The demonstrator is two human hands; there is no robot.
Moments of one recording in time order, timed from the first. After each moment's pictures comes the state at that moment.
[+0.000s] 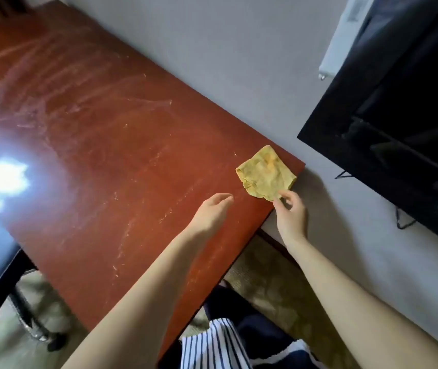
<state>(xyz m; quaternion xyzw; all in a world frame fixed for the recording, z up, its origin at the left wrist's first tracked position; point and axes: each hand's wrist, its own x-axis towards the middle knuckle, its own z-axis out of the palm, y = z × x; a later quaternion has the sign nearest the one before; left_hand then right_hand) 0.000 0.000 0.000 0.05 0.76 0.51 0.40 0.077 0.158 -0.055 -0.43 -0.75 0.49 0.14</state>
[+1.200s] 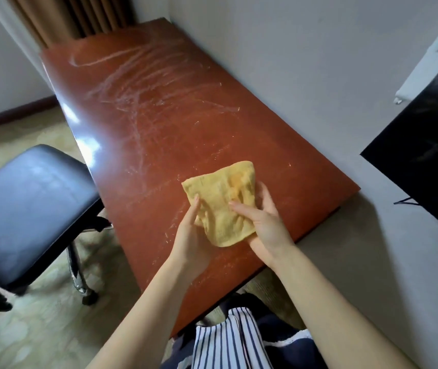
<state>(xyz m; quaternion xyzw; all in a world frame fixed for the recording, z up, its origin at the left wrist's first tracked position) 0.050 -0.111 0.004 -0.20 0.38 0.84 0.32 0.065 0.021 0.035 -0.21 -0.48 0.85 -0.08</state>
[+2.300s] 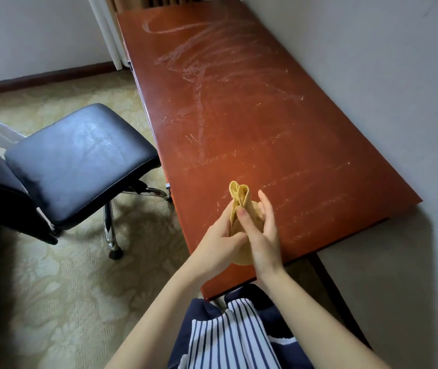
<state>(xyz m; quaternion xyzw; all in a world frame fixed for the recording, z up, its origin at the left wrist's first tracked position) 0.117 -0.193 0.004 0.03 0.69 0.70 0.20 0.121 -0.093 0.000 -0.16 -0.70 0.69 -0.08</state>
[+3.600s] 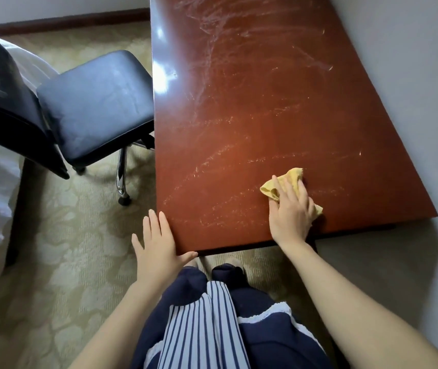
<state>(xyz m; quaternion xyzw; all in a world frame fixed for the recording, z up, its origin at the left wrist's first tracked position) 0.188 -0.155 -0.071 -0.24 0.94 0.12 0.22 0.063 0.063 -0.101 0.03 -0.98 0.19 0.00</state>
